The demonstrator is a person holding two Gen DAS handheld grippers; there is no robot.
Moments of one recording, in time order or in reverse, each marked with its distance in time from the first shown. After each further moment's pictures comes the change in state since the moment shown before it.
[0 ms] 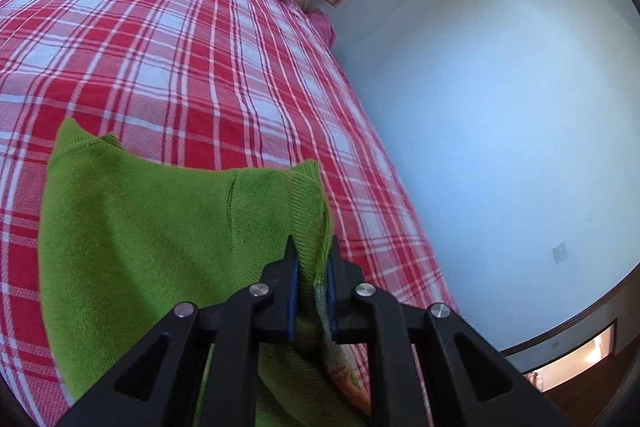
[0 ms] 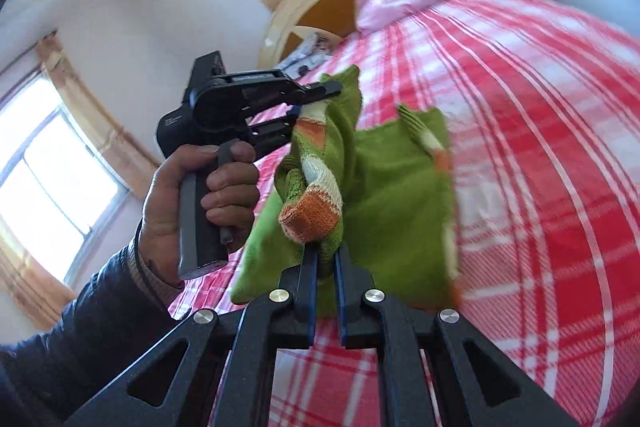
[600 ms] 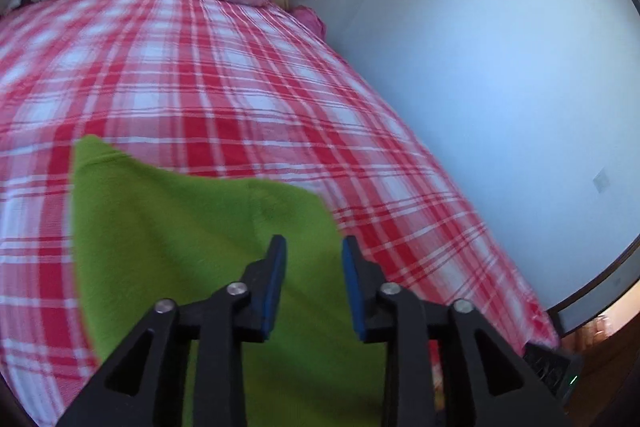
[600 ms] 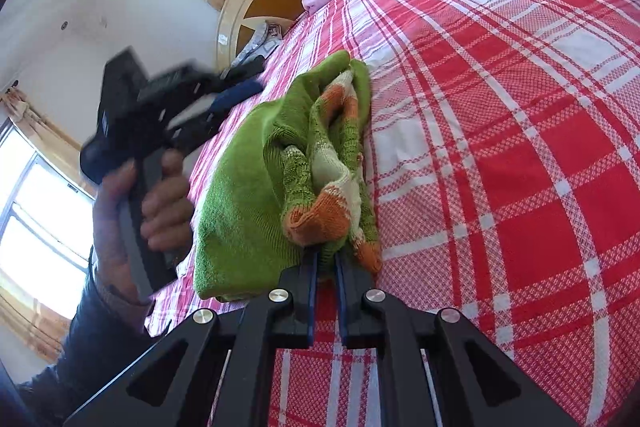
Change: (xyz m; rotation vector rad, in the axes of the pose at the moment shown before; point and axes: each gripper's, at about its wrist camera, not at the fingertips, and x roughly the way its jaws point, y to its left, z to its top) left arm -0.012 -0.026 -0.039 0.252 -0.020 0.176; right arm 0.005 -0.057 -0.015 0.170 0.053 -0.023
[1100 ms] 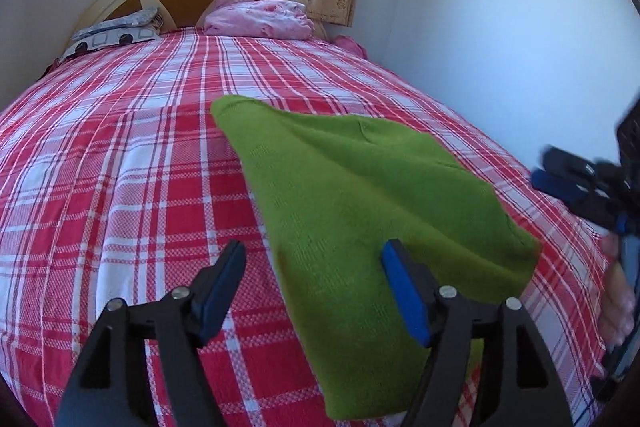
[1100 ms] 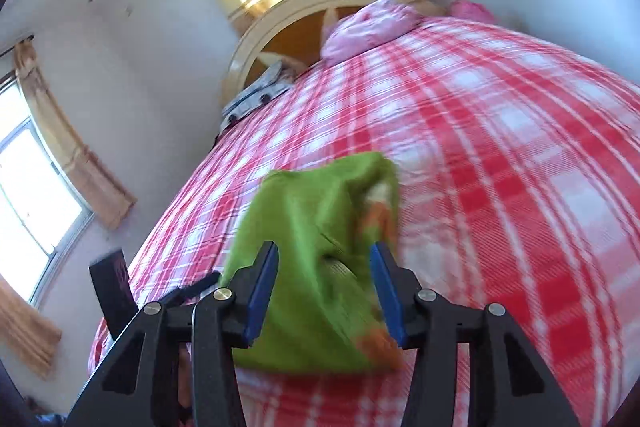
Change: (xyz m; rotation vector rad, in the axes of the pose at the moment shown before) left arm -0.057 0.045 -0.103 0.113 -0.145 0.216; right arm 0.008 0.077 0.061 -0.238 -0.139 -0.131
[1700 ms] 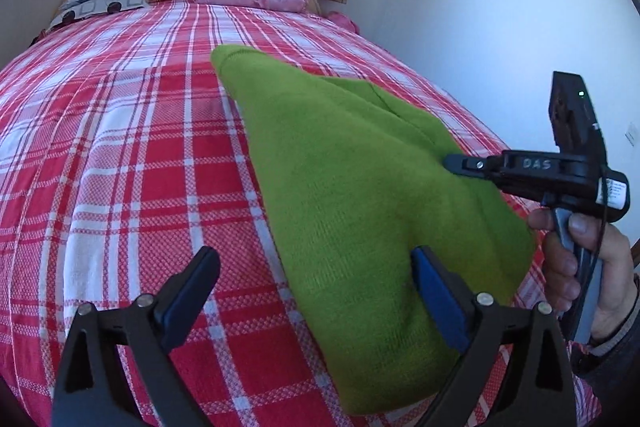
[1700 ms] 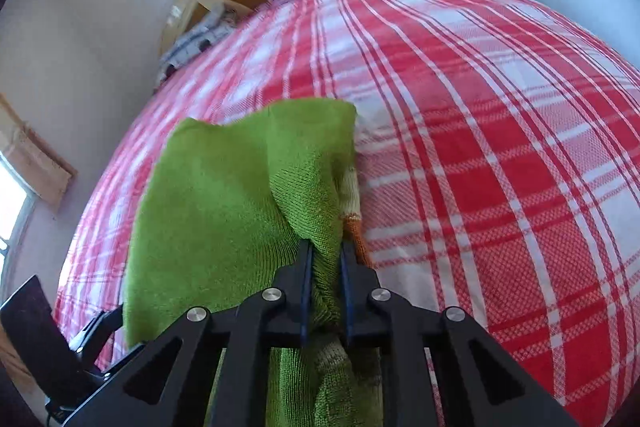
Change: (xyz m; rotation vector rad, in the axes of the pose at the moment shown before) left arm 0.022 0.007 -0.010 -0.039 0.092 -0.061; right arm 0.070 -0.033 0.006 0.041 0.159 -0.161
